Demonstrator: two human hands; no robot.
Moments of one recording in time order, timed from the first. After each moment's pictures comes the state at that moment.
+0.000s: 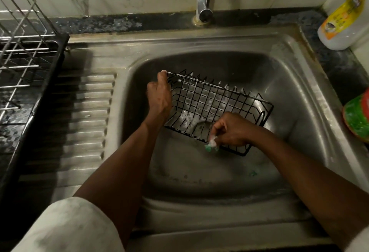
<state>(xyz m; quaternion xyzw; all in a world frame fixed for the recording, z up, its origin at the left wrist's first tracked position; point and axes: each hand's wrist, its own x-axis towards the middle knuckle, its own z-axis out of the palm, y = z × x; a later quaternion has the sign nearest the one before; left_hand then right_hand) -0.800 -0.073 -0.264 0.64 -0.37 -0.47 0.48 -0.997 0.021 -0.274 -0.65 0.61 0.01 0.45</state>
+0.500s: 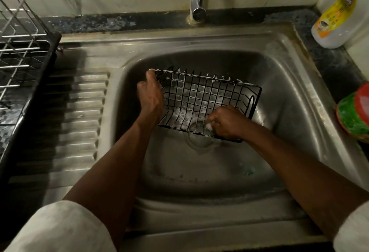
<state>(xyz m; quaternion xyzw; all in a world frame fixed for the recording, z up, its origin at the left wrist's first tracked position) -0.798 -0.074 -0.261 0.65 -0.34 -0.46 0.50 -1.002 0.000 -0.293 -0.75 0.61 0.02 0.27</state>
